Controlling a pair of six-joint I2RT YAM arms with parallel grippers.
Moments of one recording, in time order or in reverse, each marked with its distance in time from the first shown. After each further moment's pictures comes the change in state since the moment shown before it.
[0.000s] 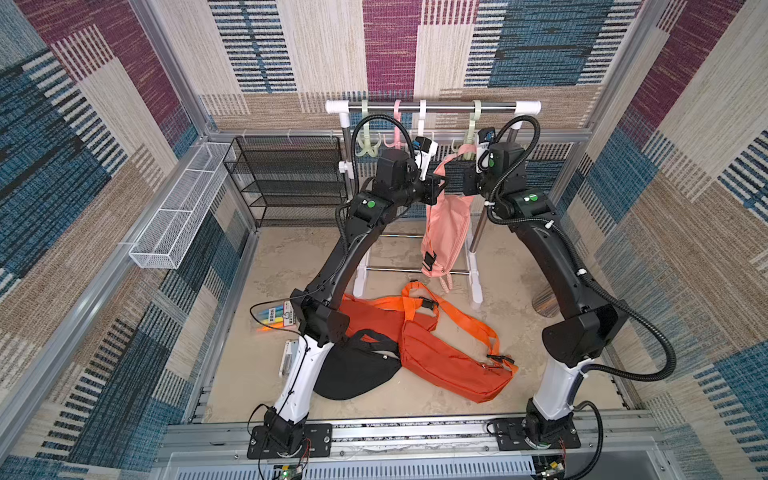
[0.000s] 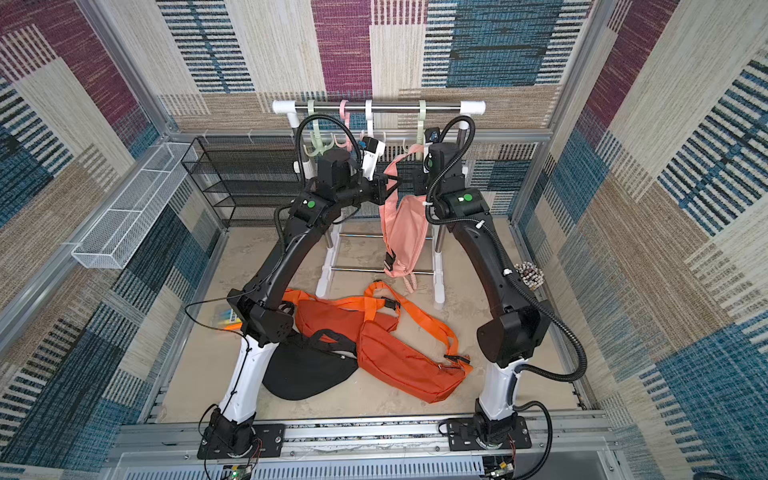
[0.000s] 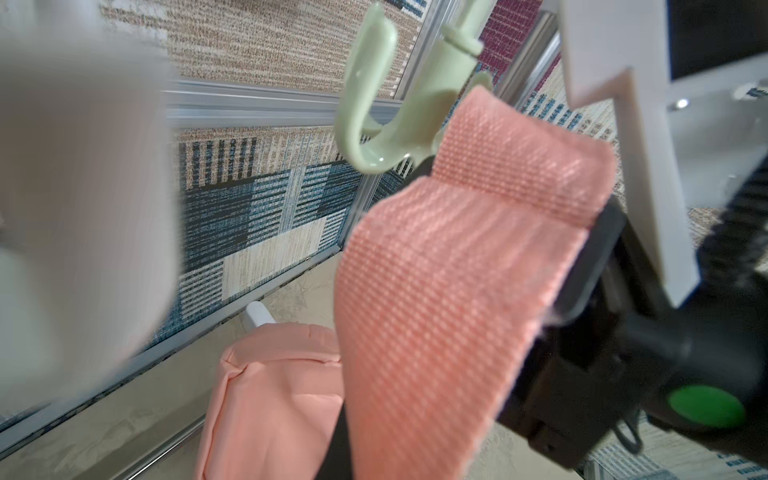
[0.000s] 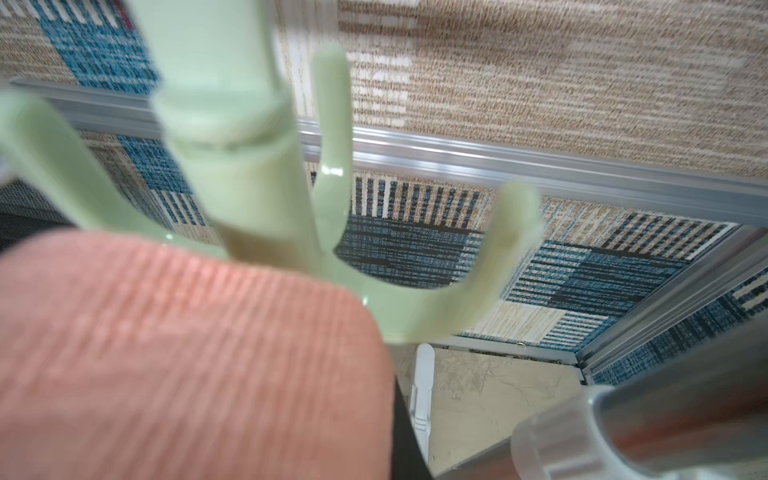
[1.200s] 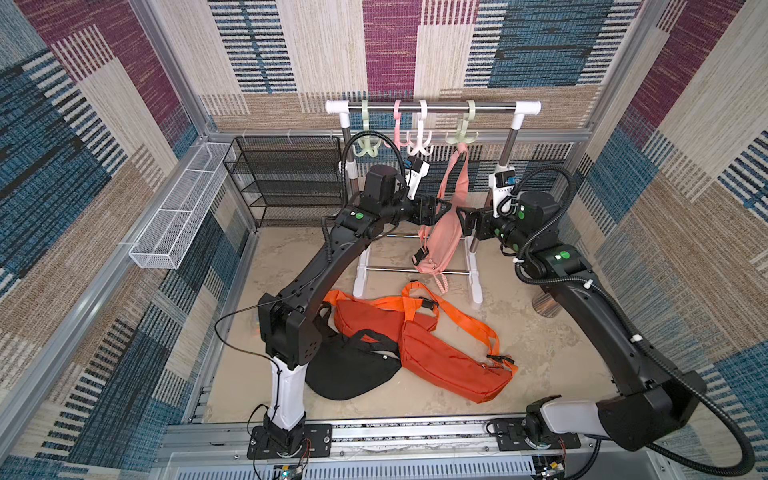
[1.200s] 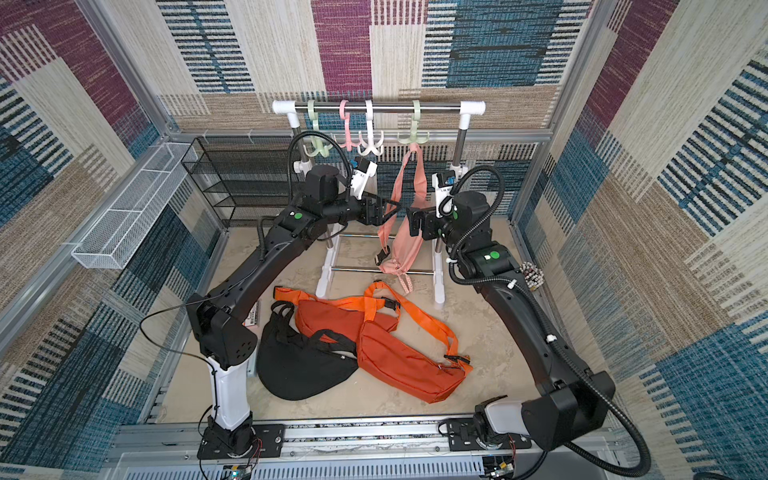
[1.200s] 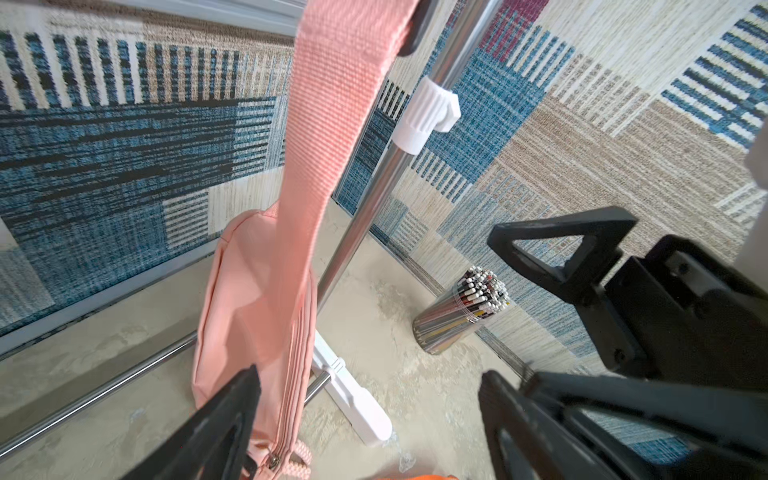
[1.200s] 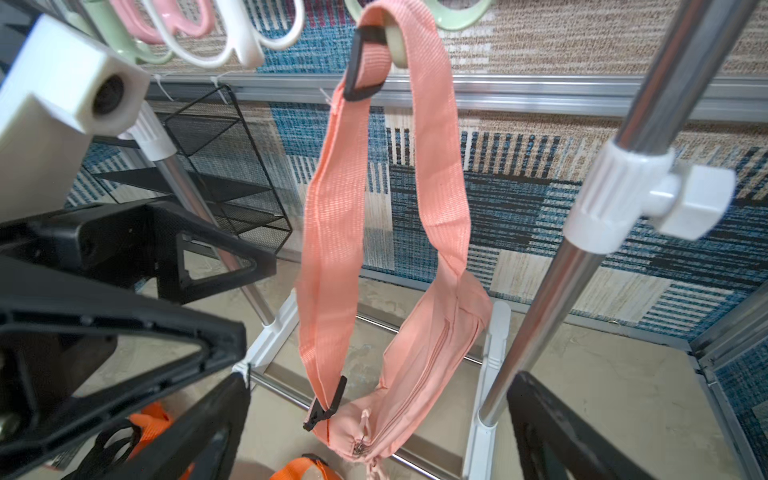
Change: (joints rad) left arm 0.011 -0.418 -0.727 0.211 0.073 0.042; right arm 0.002 -0.561 -0.745 0.270 -0.277 0.079
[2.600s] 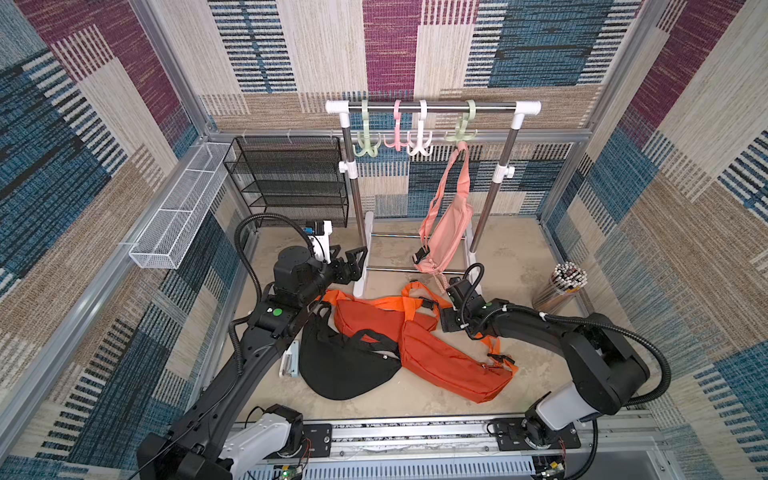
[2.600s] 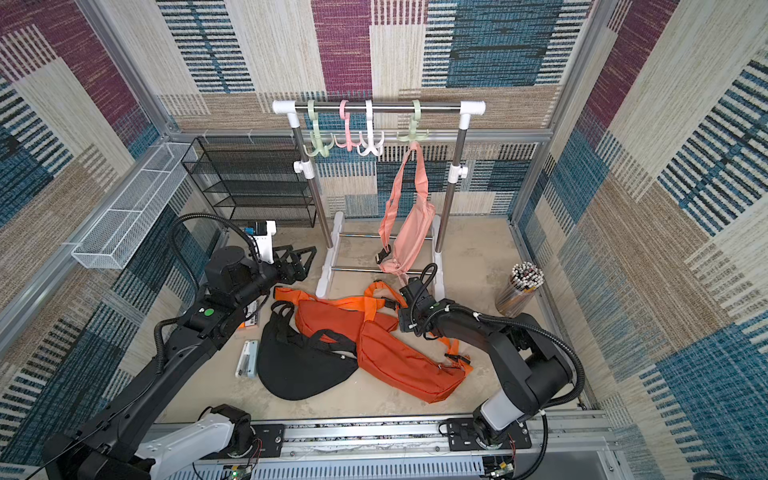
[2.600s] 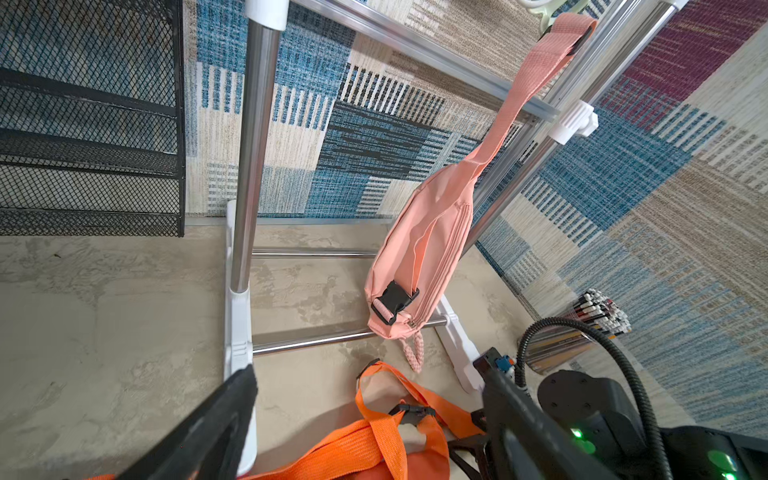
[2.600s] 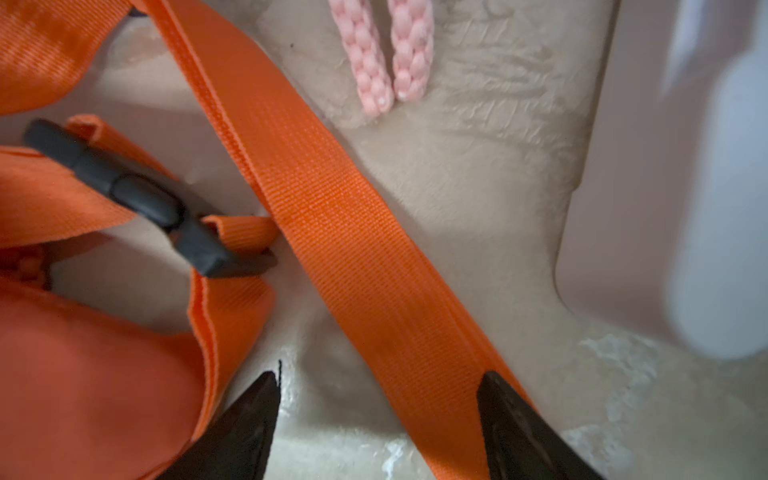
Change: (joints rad) left arm 0.208 -0.883 -1.091 0.279 -0.307 -0.088; right arm 0.241 0.277 -0.603 0.018 0.237 0.276
